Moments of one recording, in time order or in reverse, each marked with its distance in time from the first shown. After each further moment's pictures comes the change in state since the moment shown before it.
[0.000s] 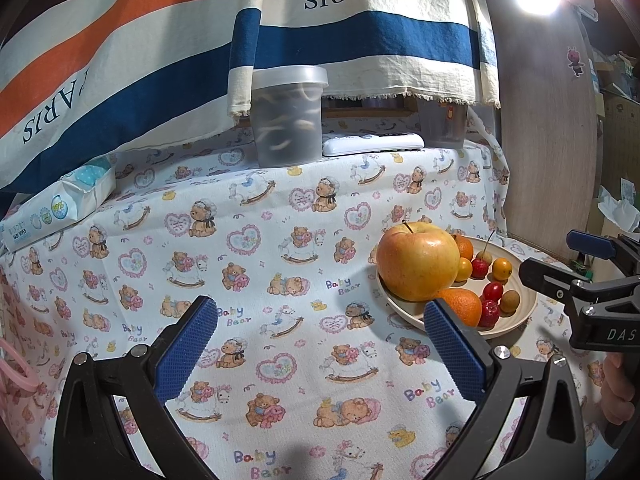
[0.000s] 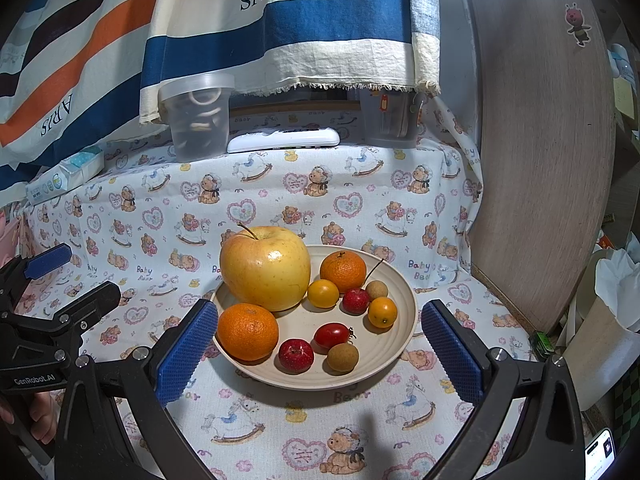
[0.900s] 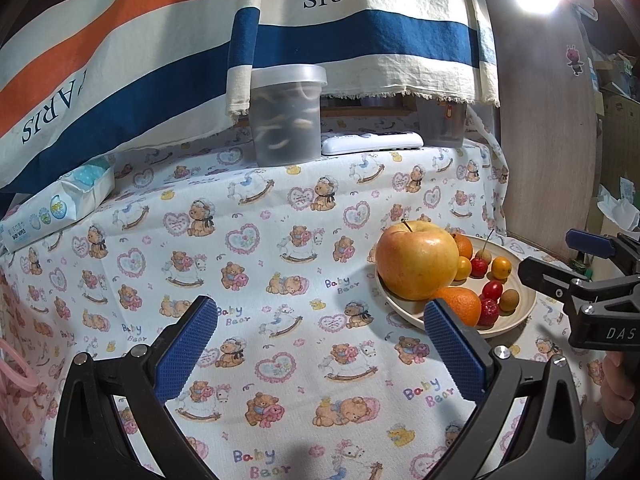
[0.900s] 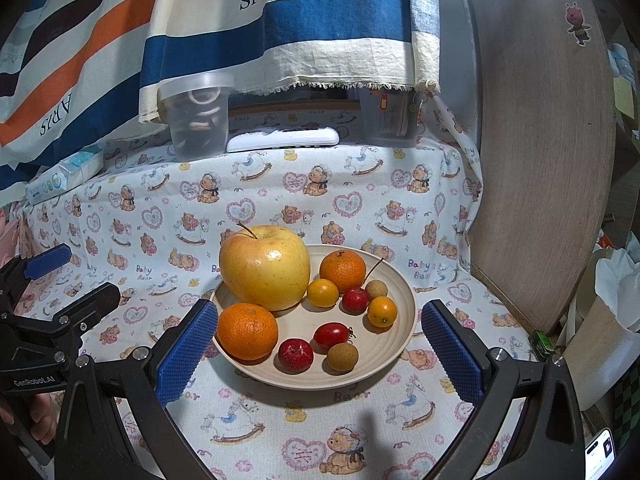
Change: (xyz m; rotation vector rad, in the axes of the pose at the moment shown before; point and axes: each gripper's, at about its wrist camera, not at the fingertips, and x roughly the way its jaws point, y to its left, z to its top) left arm 0.000 0.000 0.000 0.005 0.002 -0.004; right arm 0.001 -0.001 0.000 0.000 0.001 0.001
